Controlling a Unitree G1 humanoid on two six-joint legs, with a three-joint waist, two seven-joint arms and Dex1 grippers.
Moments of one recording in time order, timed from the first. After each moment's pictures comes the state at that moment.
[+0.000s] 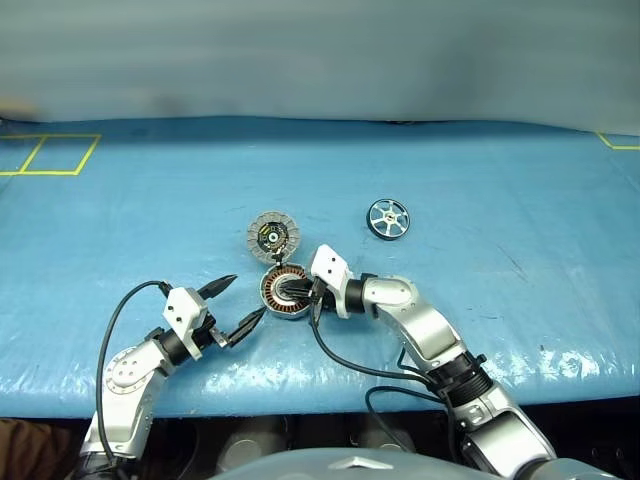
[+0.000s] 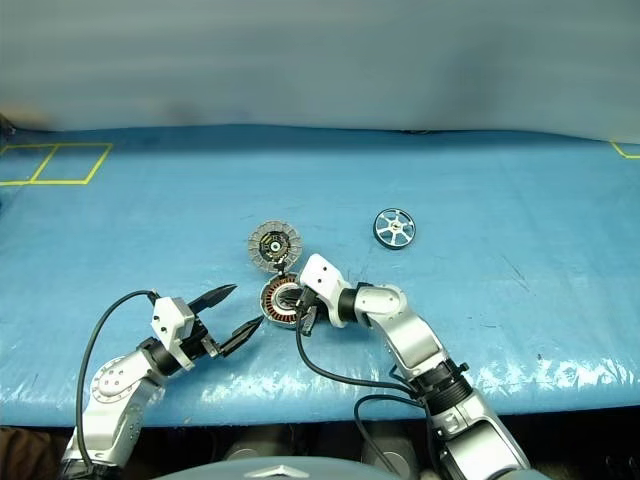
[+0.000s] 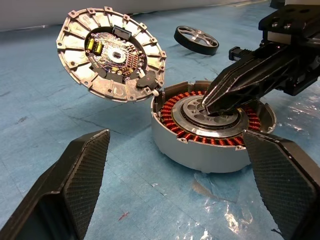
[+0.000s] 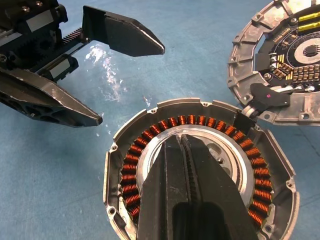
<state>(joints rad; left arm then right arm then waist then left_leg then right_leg) 0.19 0.41 0.02 -0.02 -0.33 -0.18 -0.82 -0.34 -0.25 0.42 0.00 0.10 0.38 0.80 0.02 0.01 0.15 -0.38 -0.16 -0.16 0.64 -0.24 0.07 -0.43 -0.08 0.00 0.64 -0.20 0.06</state>
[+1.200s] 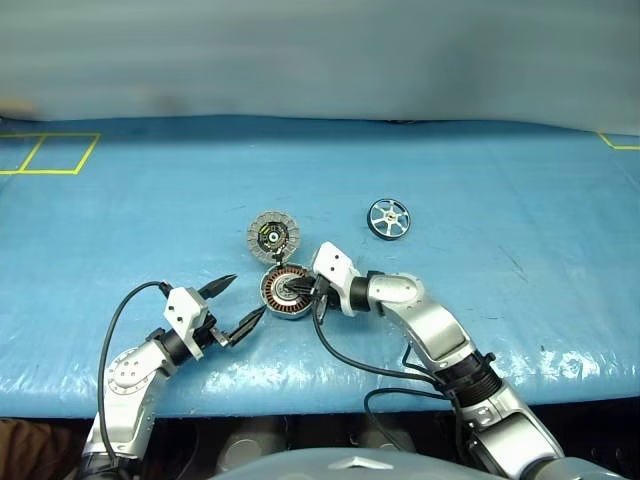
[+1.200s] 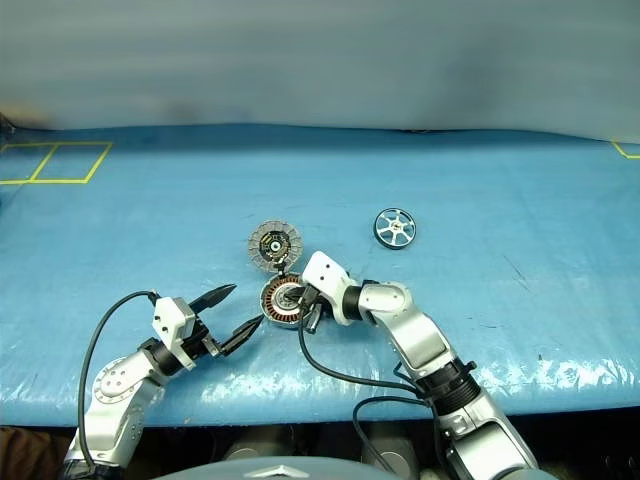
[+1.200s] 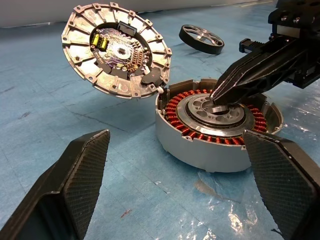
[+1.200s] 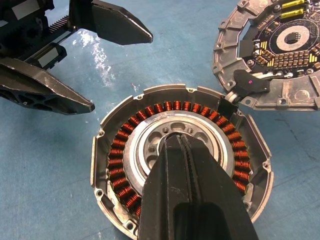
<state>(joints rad) 0.19 0.40 0.02 -0.01 -0.32 -0.18 -0.81 -0.35 -0.28 0.43 -0.08 0.09 0.49 0.78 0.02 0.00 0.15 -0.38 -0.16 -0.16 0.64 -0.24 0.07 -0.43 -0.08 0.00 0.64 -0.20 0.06</state>
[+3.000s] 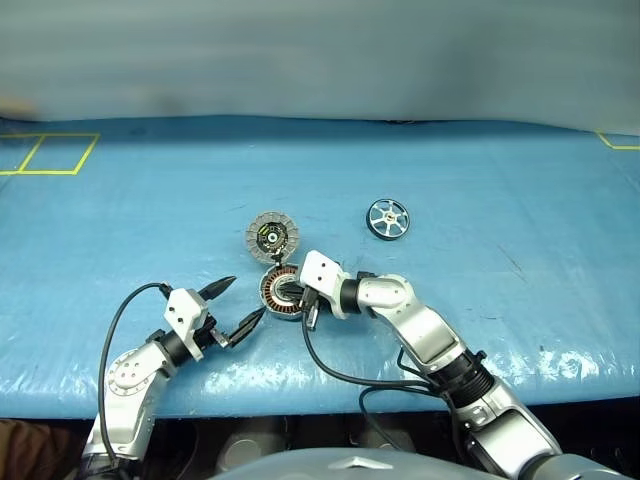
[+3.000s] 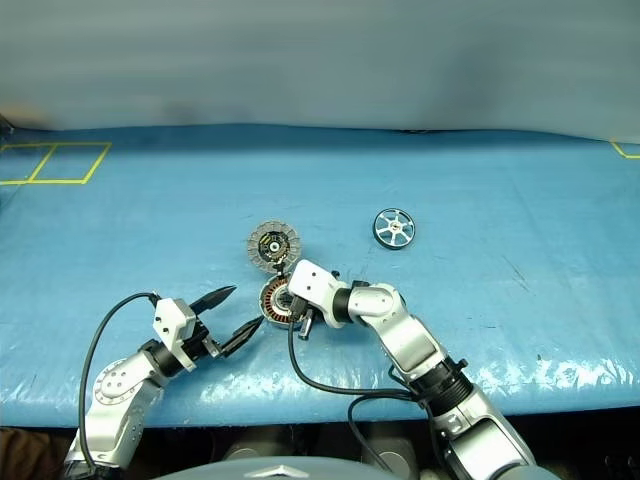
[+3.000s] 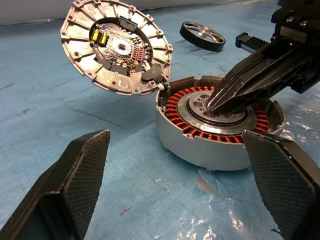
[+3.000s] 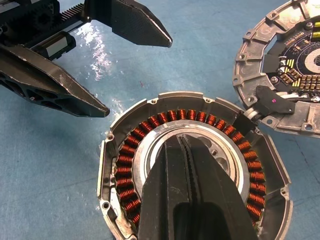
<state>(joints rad) 0.19 0.40 0.02 0.00 -0.32 -0.18 -0.81 -0.37 -0.28 0.49 -0.06 0.01 0.41 0.76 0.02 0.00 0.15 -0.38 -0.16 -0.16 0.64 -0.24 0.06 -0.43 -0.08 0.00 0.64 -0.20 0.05</state>
